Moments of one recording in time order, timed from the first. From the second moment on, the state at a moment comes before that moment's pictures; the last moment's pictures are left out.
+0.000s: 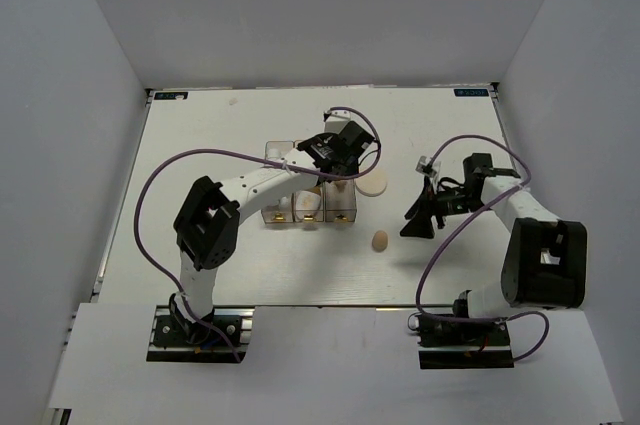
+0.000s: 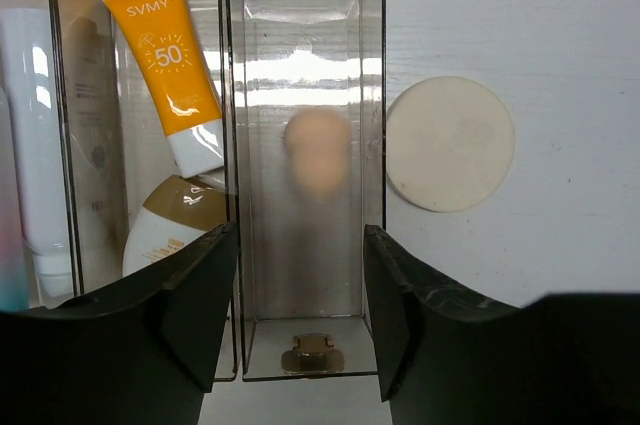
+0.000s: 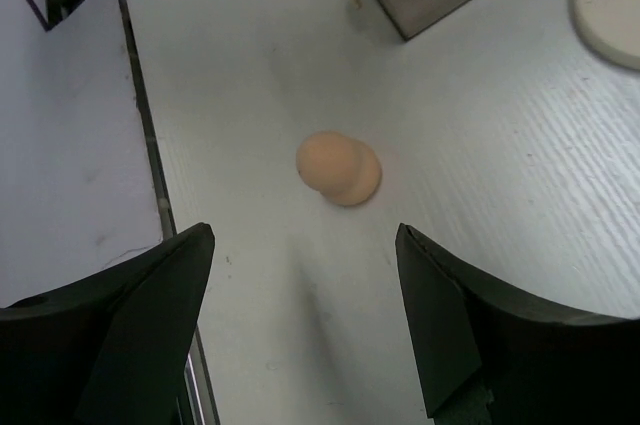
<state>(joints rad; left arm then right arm) -0.87 1.96 1.68 -0.65 -0.53 -0.71 -0.05 1.46 0.87 -0.89 -1.12 -0.93</state>
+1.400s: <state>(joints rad) -0.87 1.17 1.09 -0.66 -0.59 -0.92 0.37 1.45 0.73 -0.48 -0.79 -0.96</state>
